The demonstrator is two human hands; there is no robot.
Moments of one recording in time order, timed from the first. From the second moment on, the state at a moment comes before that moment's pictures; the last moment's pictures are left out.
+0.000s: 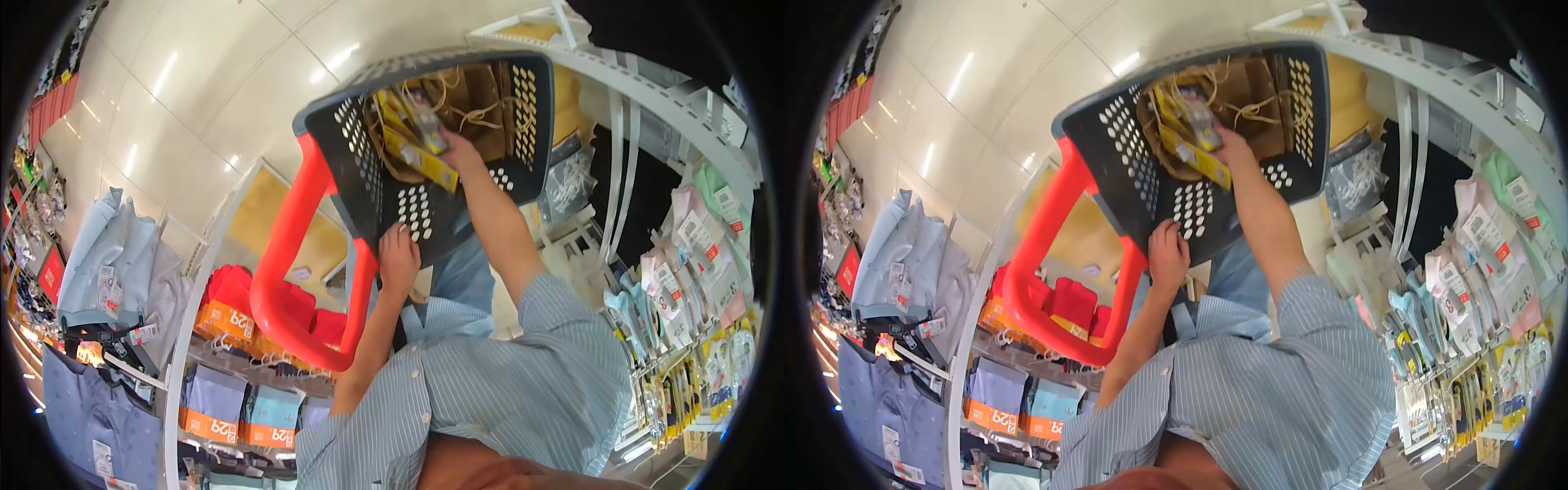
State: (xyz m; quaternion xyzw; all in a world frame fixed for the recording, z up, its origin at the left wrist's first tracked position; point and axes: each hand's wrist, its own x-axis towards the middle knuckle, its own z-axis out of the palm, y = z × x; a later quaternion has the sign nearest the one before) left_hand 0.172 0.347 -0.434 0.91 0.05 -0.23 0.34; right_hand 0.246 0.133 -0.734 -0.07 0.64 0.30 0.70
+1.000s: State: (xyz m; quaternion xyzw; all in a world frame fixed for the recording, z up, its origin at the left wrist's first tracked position) left_hand 0.161 0.335 -0.443 0.92 0.05 -0.20 0.32; right_hand 0.260 0.127 -0.533 -0.84 0.22 0.30 0.41
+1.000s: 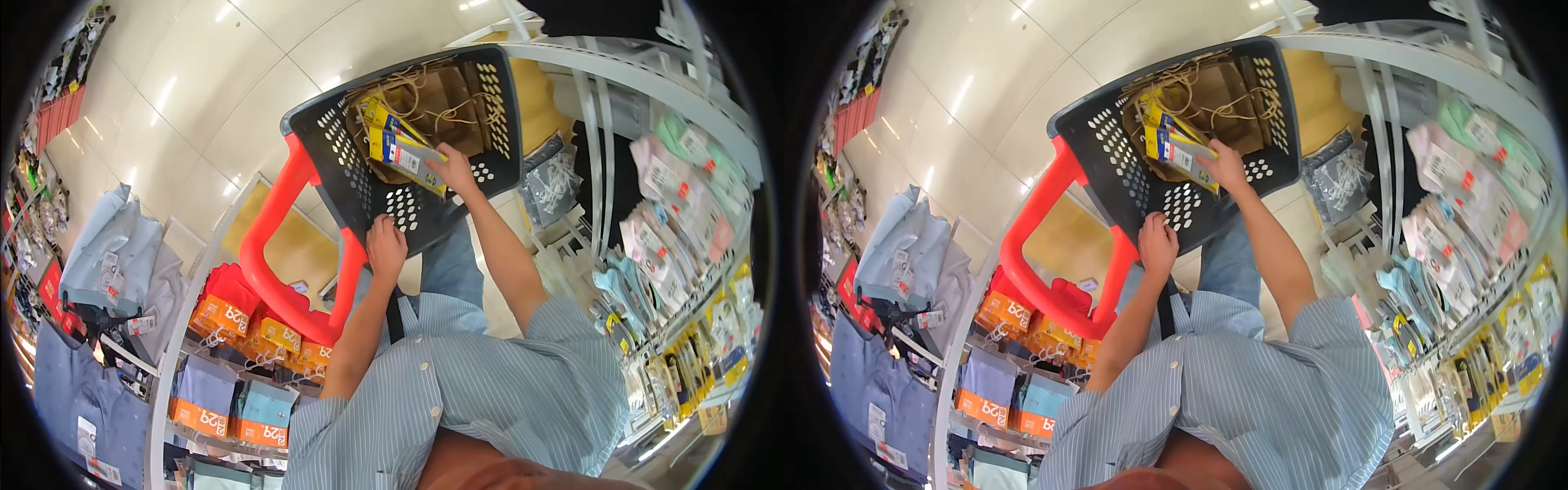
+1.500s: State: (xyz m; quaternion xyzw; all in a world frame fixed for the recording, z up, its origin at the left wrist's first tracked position) left_hand 0.197 0.311 -0.266 0.26 0.38 -0.39 0.80; right_hand 0.174 0.058 -0.165 -0.73 0.27 0.15 0.61
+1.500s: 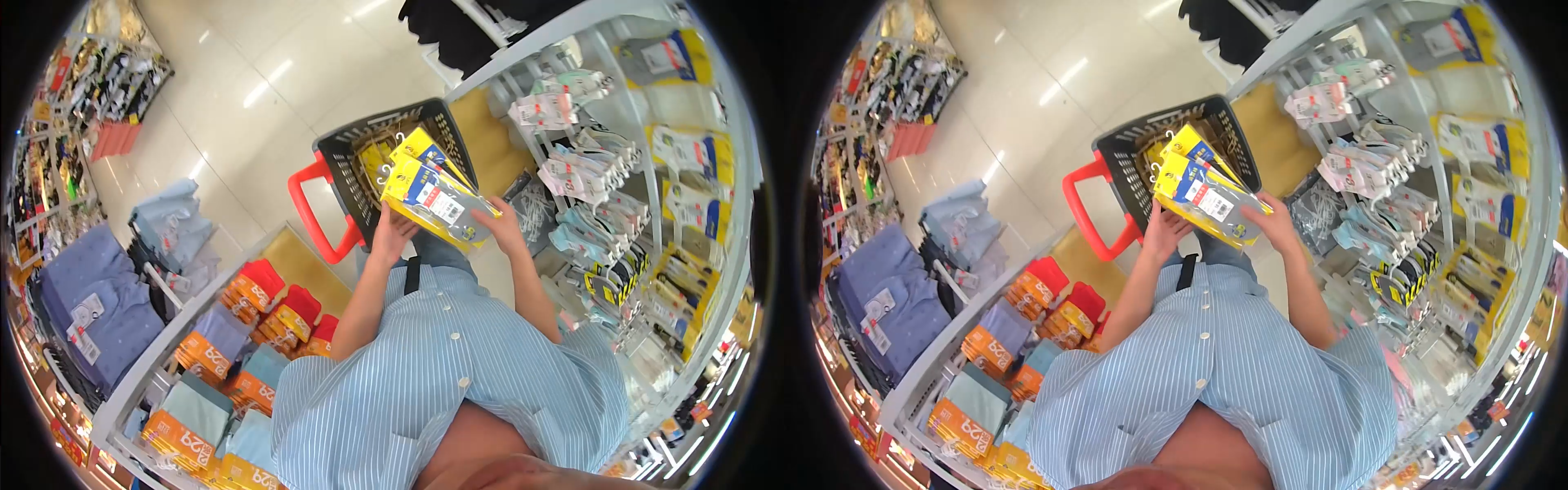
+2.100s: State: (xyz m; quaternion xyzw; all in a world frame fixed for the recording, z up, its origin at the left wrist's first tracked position) left_hand 0.298 0.328 -0.138 0.24 0.10 -0.42 0.87; right_hand -0.005 0.131 -0.076 -0.32 0.33 -0.32 0.83
